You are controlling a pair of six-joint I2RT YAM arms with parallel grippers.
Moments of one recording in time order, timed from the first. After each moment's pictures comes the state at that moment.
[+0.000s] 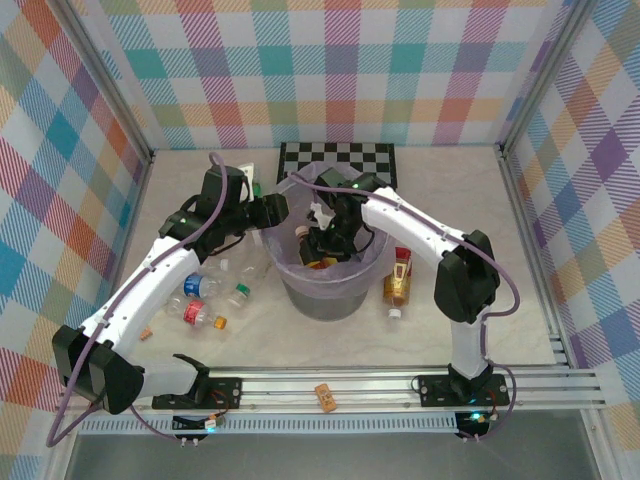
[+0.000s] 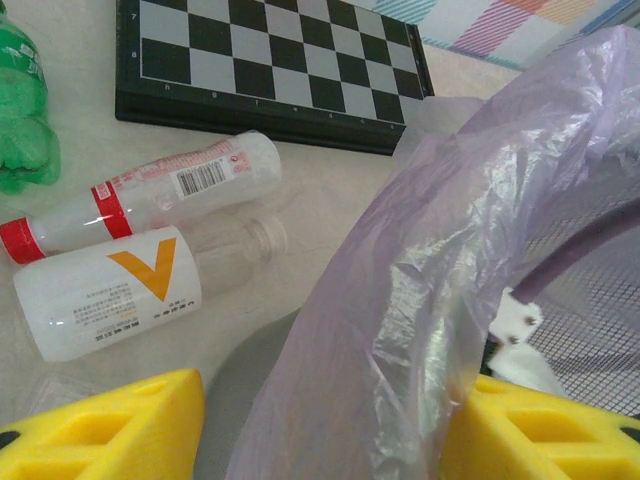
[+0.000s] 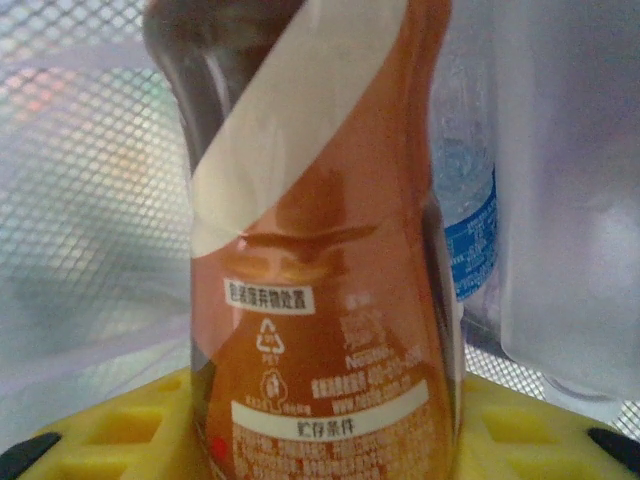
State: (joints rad) left arm -0.44 1.28 1.23 -0.59 0.11 -0.52; right arm 0.73 1.95 1.76 -1.19 -0.54 0.46
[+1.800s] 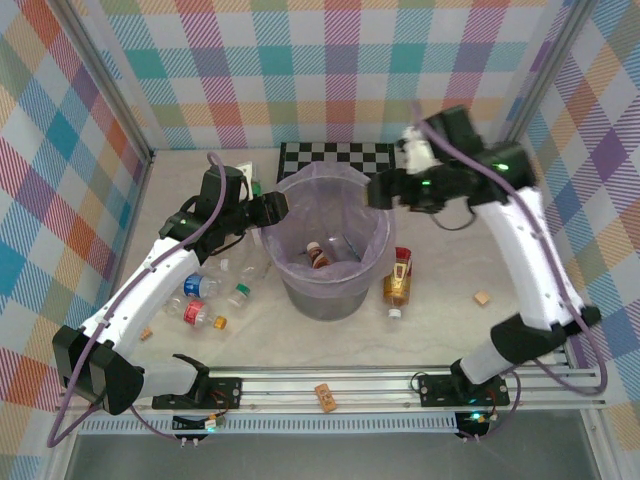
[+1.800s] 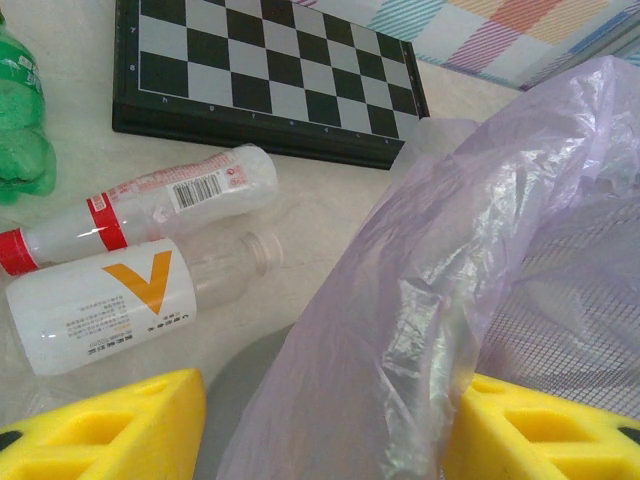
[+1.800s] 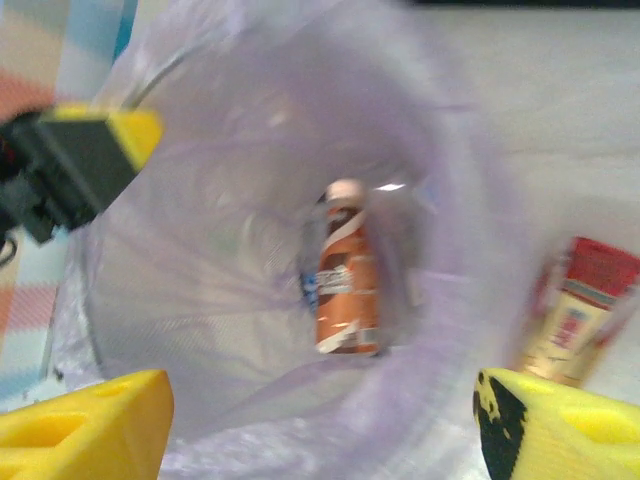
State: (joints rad) left arm -0.43 1.27 1.21 -0.55 0.11 -0.53; right arm 0.44 1.50 2.09 -1.50 -0.29 0.39
